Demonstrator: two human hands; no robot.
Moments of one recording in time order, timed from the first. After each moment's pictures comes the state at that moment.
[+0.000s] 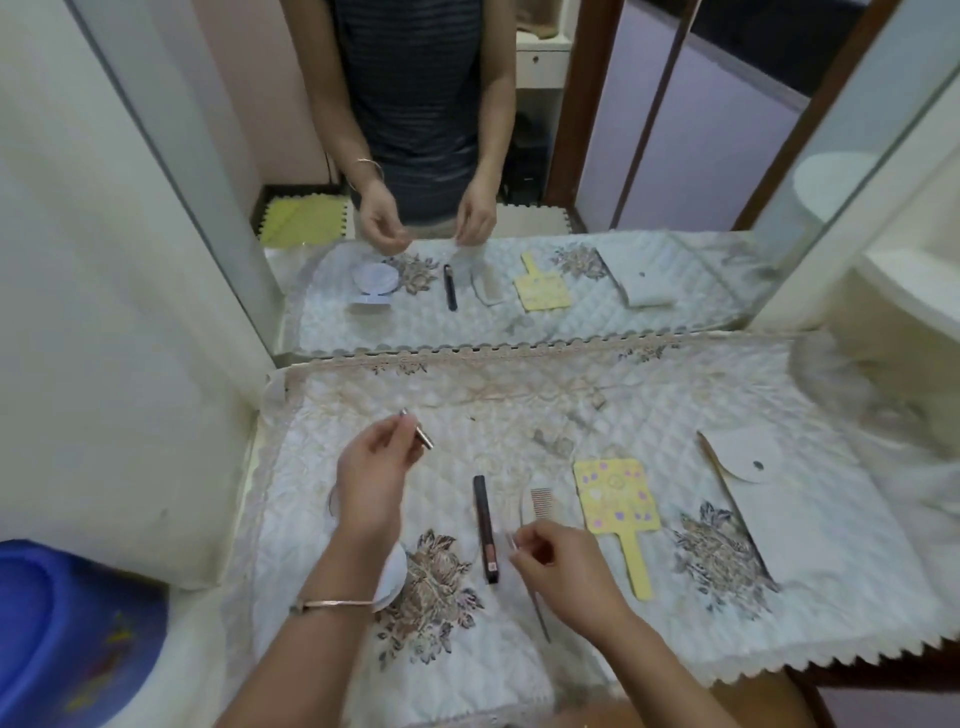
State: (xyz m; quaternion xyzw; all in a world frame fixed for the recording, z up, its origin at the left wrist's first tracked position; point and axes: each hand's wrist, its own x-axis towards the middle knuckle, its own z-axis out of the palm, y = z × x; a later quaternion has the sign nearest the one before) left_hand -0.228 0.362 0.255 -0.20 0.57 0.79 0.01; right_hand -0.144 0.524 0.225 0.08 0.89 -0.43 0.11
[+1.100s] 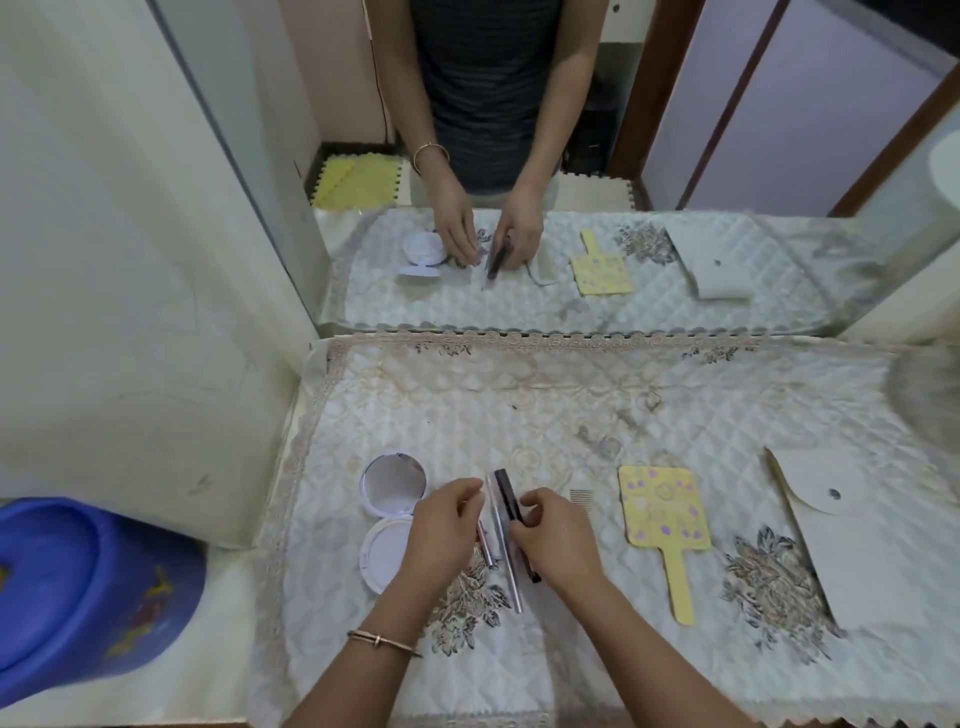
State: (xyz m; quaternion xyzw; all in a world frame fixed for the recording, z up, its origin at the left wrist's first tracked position) left_hand -0.198 0.369 0.192 -0.11 0.86 0.48 0.11; right_hand -0.192 0.495 0.195 0.13 0.90 -0.38 0.16
